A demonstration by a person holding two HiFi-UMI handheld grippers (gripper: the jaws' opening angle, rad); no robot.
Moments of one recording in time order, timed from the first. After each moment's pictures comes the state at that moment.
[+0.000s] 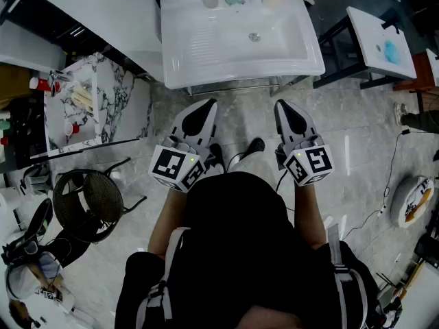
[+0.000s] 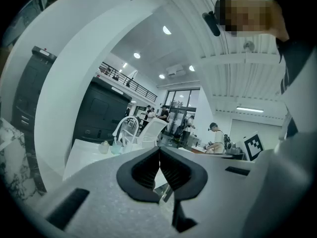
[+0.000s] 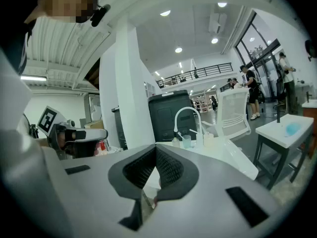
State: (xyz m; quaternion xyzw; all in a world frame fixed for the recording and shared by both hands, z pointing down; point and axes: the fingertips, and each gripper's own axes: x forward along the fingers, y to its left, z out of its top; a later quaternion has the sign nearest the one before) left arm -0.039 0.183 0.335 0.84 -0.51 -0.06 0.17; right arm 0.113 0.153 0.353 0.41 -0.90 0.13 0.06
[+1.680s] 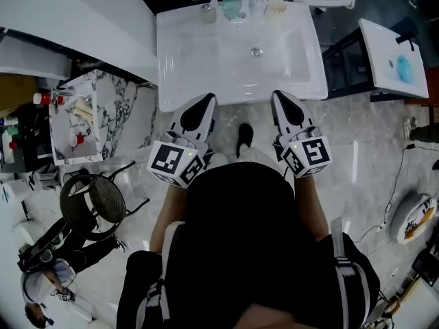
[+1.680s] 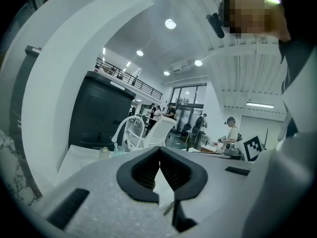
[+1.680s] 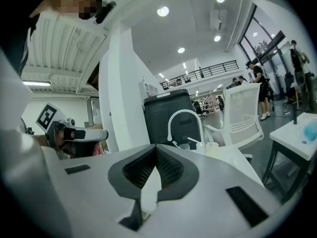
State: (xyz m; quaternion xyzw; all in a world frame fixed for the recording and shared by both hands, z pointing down) left arm -0.015 0.043 0.333 0.82 -0.54 -0.04 0.17; right arm 0.123 0.001 0.355 0.38 -0.92 0.13 0.04
